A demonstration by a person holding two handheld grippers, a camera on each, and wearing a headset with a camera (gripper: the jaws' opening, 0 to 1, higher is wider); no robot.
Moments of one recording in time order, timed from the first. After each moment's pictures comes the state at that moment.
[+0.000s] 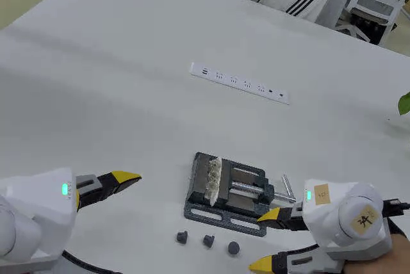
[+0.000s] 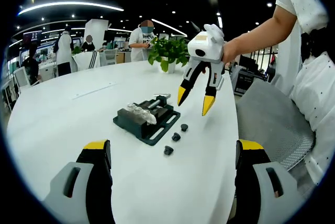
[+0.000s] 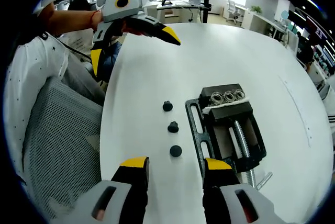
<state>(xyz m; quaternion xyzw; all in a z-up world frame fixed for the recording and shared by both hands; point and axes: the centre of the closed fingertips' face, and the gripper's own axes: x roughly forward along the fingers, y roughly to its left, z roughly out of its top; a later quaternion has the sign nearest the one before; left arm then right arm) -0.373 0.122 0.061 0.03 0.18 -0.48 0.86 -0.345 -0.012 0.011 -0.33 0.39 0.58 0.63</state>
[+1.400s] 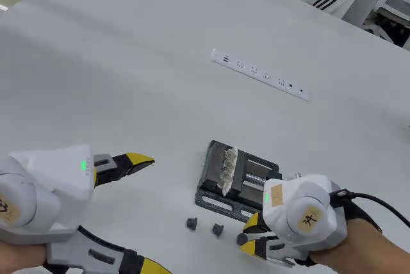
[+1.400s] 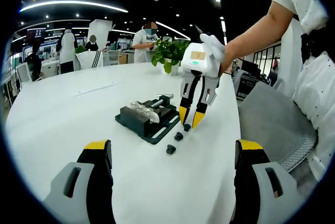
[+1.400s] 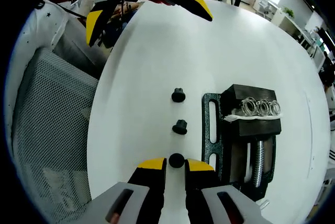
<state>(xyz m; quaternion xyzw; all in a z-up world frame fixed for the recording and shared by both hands) -0.371 0.126 0.055 0.01 0.17 -0.47 0.87 -0.349 0.003 -0.028 -0.44 0.40 0.60 0.53</state>
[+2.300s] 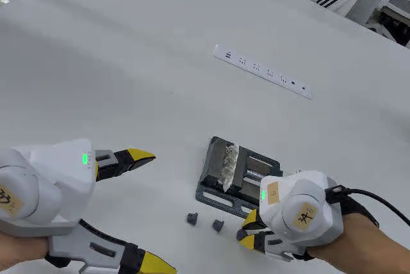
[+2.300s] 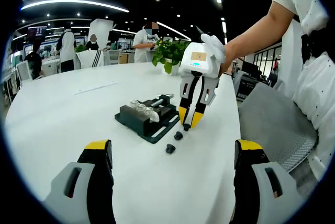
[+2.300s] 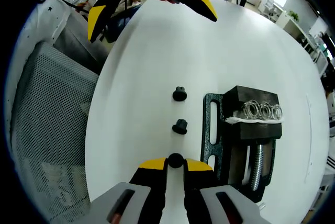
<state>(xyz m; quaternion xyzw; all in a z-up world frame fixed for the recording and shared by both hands) -0.371 0.126 0.052 0.00 0.18 -0.47 0.87 -0.347 0.004 -0.029 -0.46 0.40 0.61 0.51</state>
